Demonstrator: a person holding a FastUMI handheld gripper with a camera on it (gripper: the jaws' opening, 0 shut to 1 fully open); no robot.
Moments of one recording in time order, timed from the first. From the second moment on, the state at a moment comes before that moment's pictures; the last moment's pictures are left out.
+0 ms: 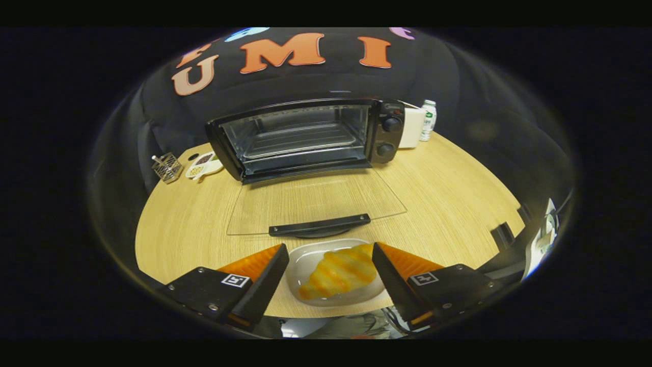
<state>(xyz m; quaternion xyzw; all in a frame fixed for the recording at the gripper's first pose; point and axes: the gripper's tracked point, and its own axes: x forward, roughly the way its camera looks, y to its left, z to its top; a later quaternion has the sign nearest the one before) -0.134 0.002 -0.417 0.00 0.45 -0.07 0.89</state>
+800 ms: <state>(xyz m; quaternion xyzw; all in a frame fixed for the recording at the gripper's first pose) -0.184 0.003 -0.476 0.03 0.48 -0.16 0.86</state>
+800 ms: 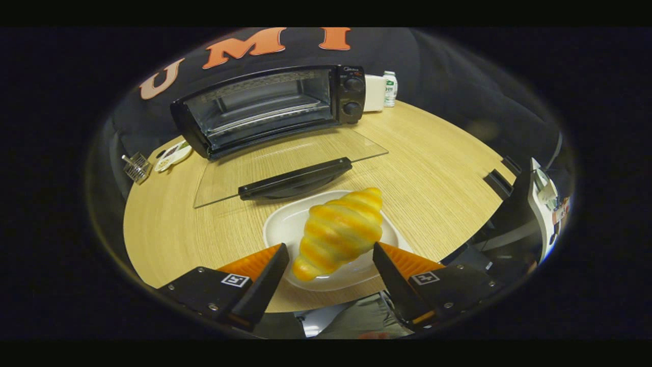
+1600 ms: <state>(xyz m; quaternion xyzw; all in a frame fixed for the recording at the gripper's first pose) -0.174 0.007 -0.444 0.11 0.45 -0.15 0.87</state>
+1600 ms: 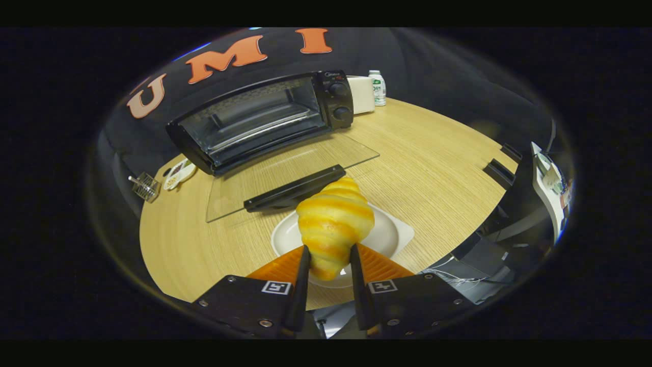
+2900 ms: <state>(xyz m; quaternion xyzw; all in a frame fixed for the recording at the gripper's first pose) 0.016 0.084 -0.367 0.34 0.32 0.00 0.88</state>
